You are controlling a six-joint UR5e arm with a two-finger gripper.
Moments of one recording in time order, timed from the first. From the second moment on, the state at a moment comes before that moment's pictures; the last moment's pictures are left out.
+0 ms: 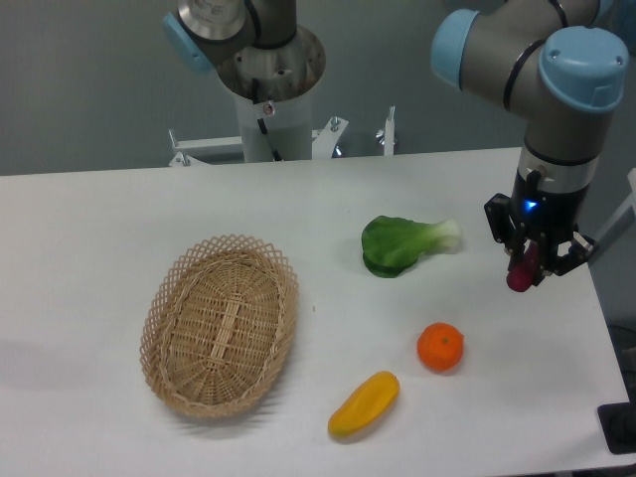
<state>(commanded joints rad) 2.71 -1.95 -1.33 -1.18 1.48 1.49</state>
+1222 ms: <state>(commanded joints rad) 2.38 -1.88 -1.58 -1.04 1.49 0.87</state>
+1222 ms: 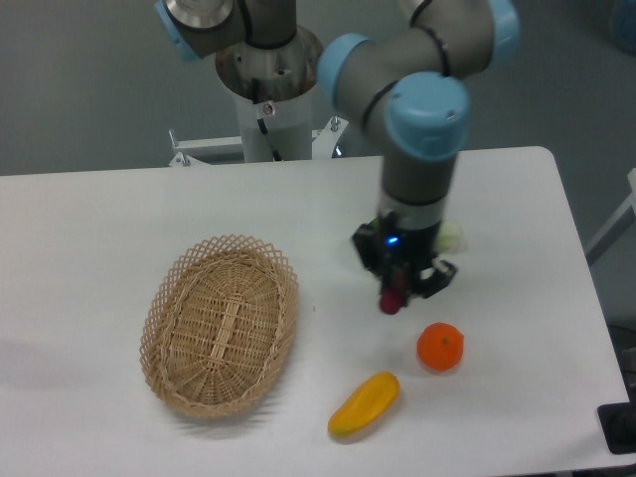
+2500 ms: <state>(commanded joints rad) 2.05 -2.01 -1.75 -0.79 1.63 0.71</state>
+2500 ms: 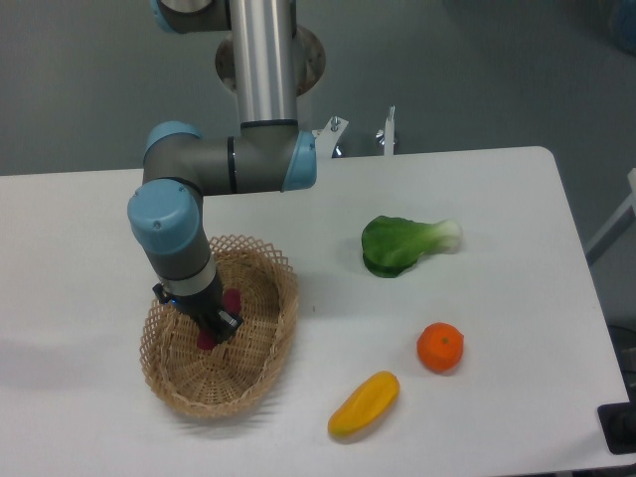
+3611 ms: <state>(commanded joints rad) 2.44 -1.94 -1.45 -0.92 1.62 0.96</state>
